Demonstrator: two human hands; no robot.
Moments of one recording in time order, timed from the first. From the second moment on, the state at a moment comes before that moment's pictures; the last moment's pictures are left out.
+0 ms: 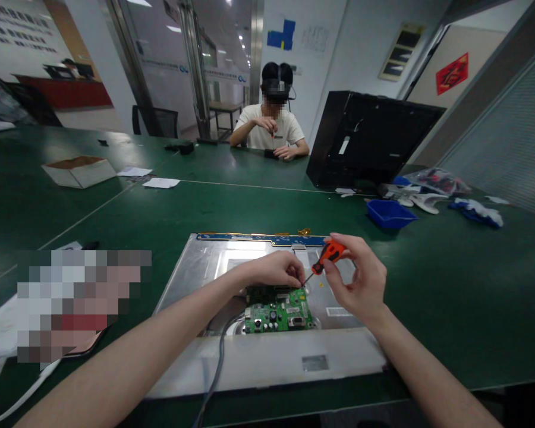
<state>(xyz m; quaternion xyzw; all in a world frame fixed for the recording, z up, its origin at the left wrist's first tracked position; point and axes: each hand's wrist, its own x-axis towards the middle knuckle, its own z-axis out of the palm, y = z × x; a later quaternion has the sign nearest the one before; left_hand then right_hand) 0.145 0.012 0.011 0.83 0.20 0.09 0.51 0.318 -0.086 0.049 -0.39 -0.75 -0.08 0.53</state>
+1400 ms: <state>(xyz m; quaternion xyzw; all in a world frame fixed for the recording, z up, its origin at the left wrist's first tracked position) 0.146 0.015 0.008 0.83 0.19 0.09 0.51 0.315 -0.078 0.063 -0.42 -0.75 0.00 0.51</state>
